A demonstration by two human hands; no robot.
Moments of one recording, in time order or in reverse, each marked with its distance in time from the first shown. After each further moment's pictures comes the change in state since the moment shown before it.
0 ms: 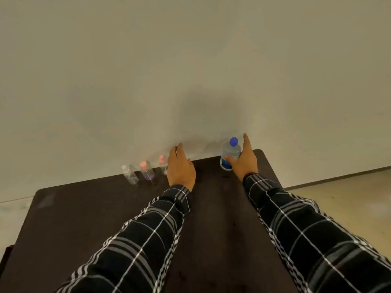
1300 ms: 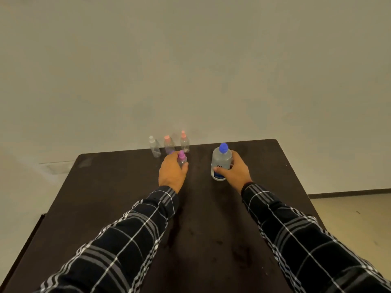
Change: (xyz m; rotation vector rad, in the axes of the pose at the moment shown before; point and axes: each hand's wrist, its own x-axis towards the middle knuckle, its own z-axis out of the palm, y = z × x) left_hand -0.111 -0.071 -0.064 -0.069 0.074 -0.063; right_hand -0.126 0.027 0.033 0.192 -0.289 -0.150
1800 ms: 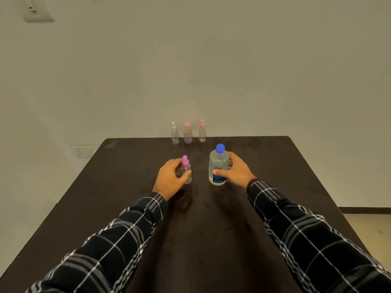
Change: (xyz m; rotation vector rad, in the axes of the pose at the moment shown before) left_hand -0.097 -0.089 -0.037 -0.096 -0.041 0.201; right_hand -0.068 0.017 0.042 -0.089 -0.221 -0.129
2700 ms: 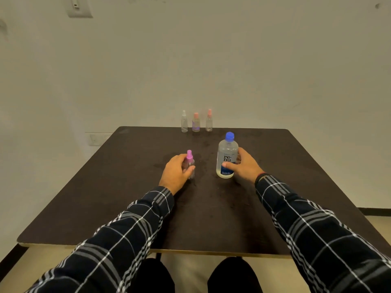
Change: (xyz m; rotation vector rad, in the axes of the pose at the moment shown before) left_hand -0.090 -0.022 0.001 0.048 0.076 0.085; right_hand -0.083 0.015 0.032 -0.021 0.062 -0.027
